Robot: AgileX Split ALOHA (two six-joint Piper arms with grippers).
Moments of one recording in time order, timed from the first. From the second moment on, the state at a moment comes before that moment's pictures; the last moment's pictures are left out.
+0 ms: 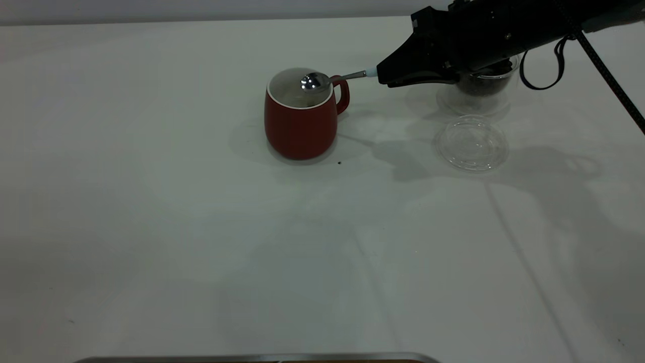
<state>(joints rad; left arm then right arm) -0.12 -0.02 -0.49 -0.06 1.14 0.05 0.21 2.31 -1.23 1.59 0.76 -1.50</state>
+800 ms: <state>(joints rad) -0.12 -0.02 -0.49 -0.06 1.14 0.05 0.09 1.96 -0.96 1.34 0.70 -1.21</state>
